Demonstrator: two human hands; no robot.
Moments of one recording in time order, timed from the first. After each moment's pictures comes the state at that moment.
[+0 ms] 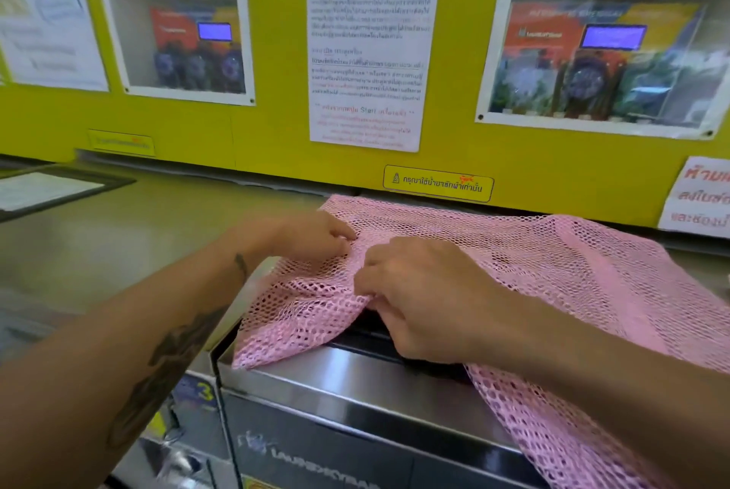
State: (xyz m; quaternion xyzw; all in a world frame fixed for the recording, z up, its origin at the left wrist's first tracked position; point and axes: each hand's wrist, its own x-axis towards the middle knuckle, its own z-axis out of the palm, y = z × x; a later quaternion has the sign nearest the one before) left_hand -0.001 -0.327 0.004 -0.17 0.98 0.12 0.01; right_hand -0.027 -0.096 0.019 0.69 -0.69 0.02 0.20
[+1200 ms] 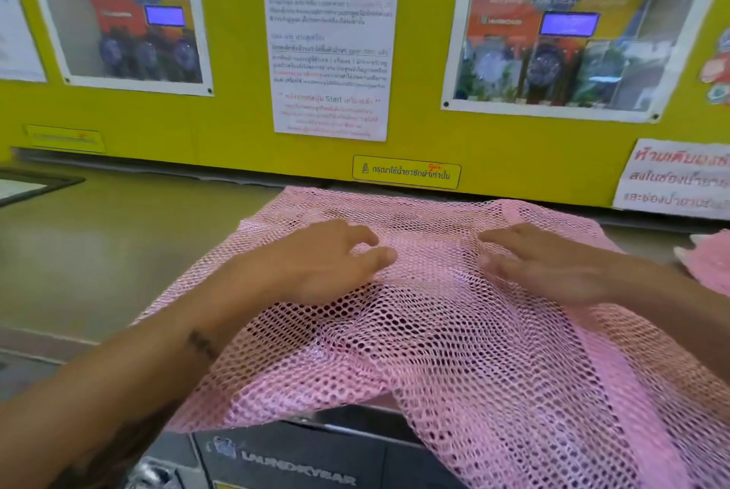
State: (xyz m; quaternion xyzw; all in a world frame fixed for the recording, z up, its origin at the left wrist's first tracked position) left_hand 0.017 -0.242 0.002 -0.13 0.98 0.16 -0.02; right_hand -0.180 -0.005 0.000 0.43 -0.90 0.05 -0.09
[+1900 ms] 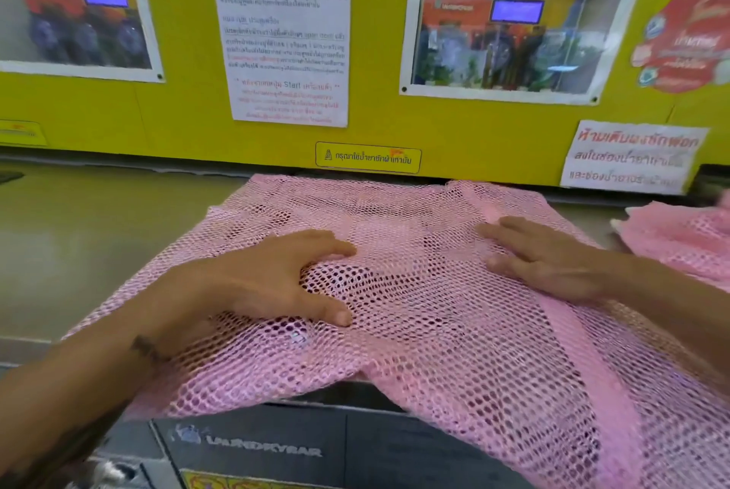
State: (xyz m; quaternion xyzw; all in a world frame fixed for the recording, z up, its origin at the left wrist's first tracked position) left_hand 0.041 -0.229 -0.005 -0.05 0.98 0.17 0.05; right_hand -0.202 0.055 -0.021 0.41 -0.91 0.03 -0.06
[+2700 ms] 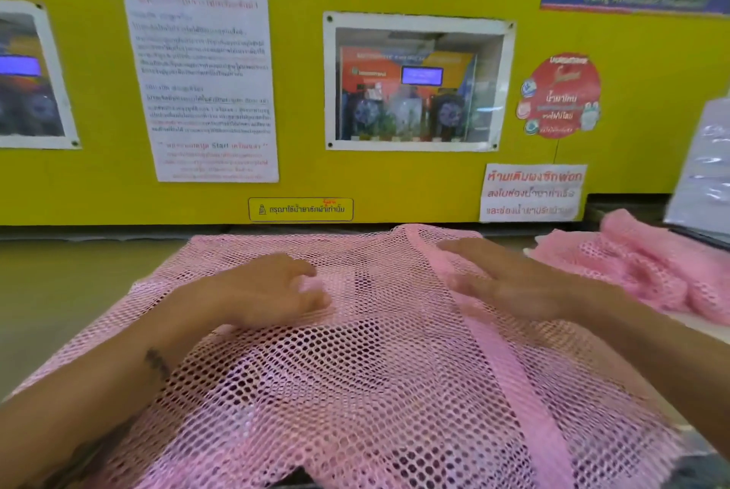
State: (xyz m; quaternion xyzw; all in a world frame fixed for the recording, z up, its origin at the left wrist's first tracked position) left_hand -0.037 -0.207 0.012 -0.08 0.99 0.11 0.01; right_hand -0.171 0.092 0.017 0.41 -0.90 0.16 -0.03
